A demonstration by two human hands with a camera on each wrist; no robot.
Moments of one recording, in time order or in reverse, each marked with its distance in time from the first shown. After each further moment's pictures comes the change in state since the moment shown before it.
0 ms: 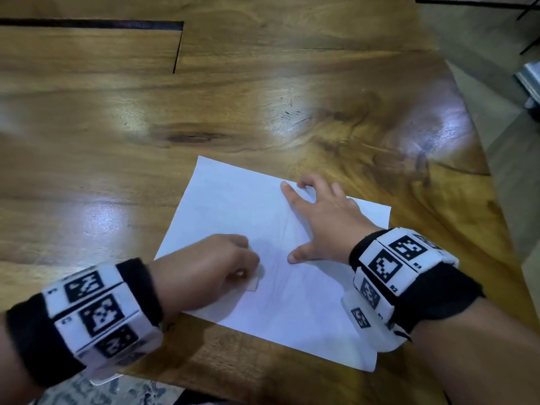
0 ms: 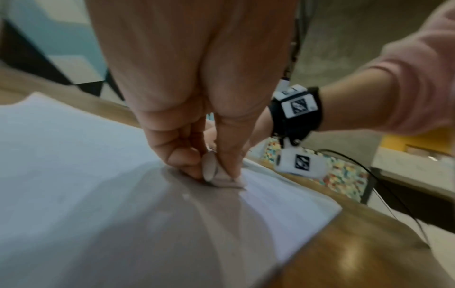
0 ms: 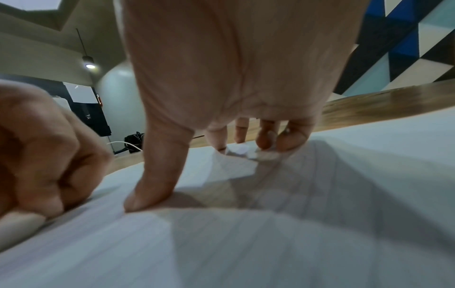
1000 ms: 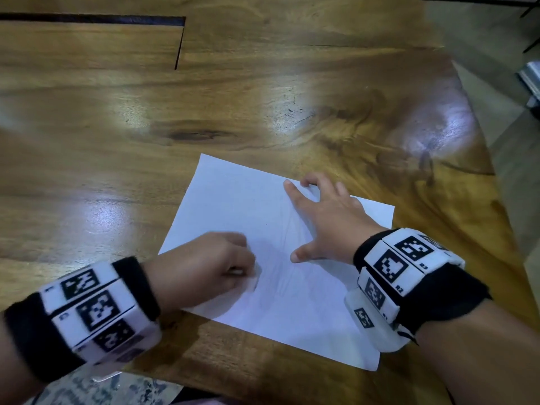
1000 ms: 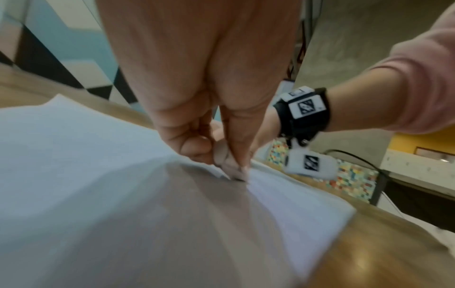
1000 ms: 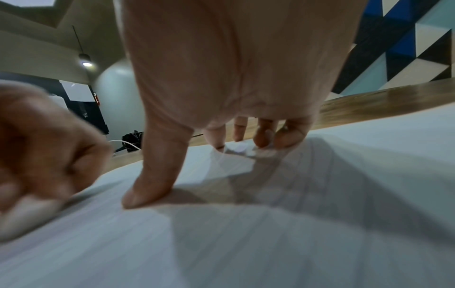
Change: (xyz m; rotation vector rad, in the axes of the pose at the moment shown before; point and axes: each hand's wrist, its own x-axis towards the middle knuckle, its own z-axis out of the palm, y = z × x) left_hand -0.004 -0.001 -0.004 -0.080 0.076 0.045; right_hand -0.001 0.000 0.001 0.019 0.012 0.000
